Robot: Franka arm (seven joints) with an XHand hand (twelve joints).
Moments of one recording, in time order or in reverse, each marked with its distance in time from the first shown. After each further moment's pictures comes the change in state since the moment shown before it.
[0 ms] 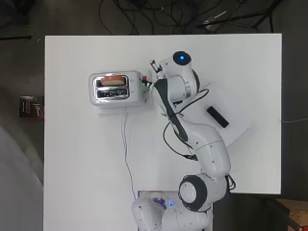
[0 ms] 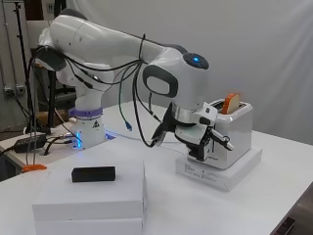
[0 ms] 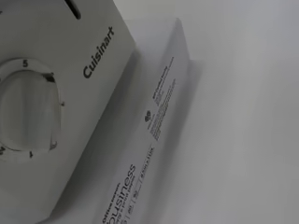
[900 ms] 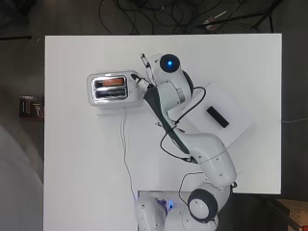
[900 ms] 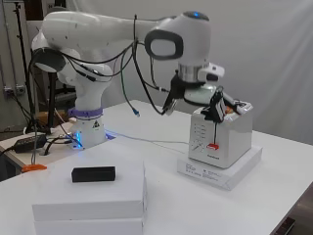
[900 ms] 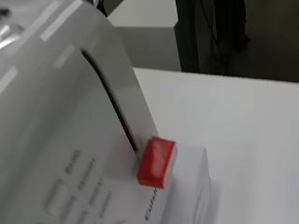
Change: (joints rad) arm -0.102 -0.078 0.313 -0.029 -0.175 -0.046 0.184
